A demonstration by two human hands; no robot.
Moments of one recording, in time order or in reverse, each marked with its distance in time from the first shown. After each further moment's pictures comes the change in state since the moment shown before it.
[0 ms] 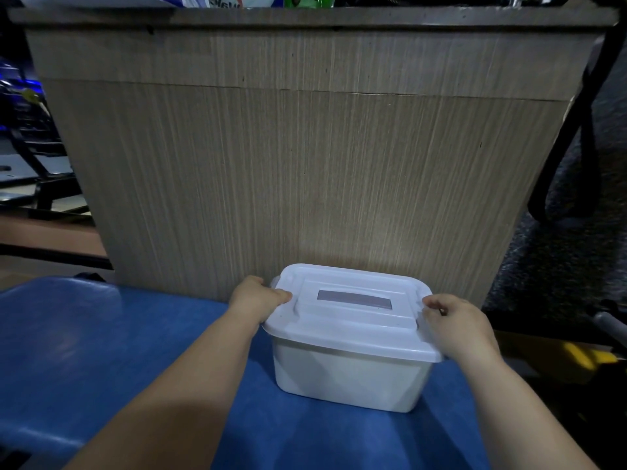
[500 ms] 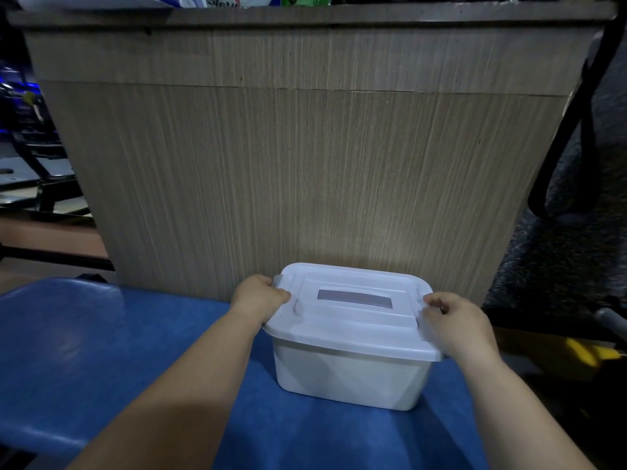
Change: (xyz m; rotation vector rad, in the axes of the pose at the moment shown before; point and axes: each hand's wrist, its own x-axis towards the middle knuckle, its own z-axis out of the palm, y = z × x) left_hand -0.003 0.002 0.002 0.099 0.011 0.056; right_hand -0.001 0.001 0.007 0.108 0.026 0.062
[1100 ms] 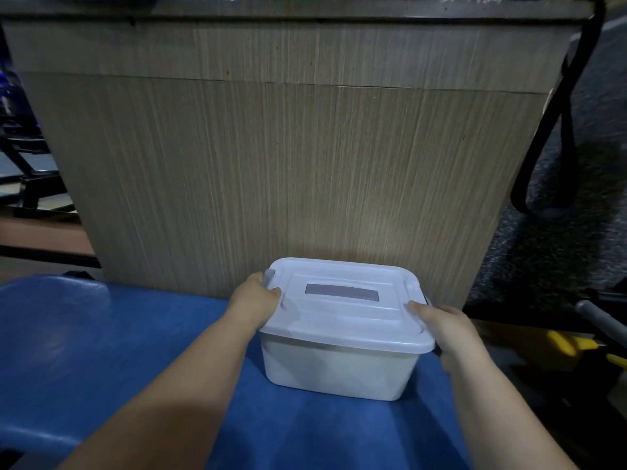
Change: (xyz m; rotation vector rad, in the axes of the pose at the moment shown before) left_hand -0.005 -0.009 0.015 0.070 0.001 0.114; right_hand 0.007 0.026 0.010 0.608 -0.146 0.398
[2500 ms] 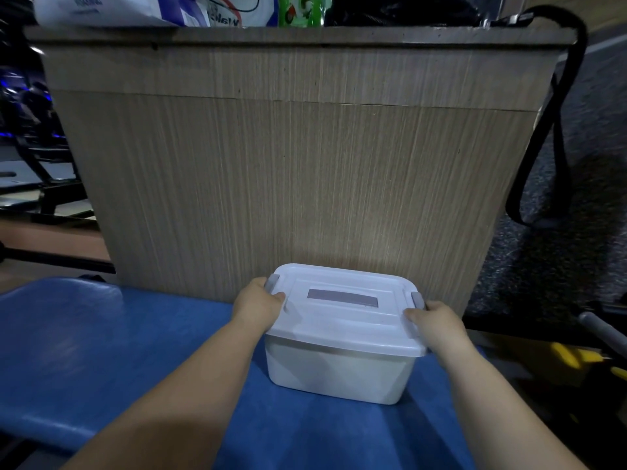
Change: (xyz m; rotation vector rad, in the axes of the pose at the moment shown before) left_hand -0.012 0.004 0.000 -0.014 0.085 -0.031; right_hand -0.002 -0.015 0.005 -0.482 0.018 -0.225
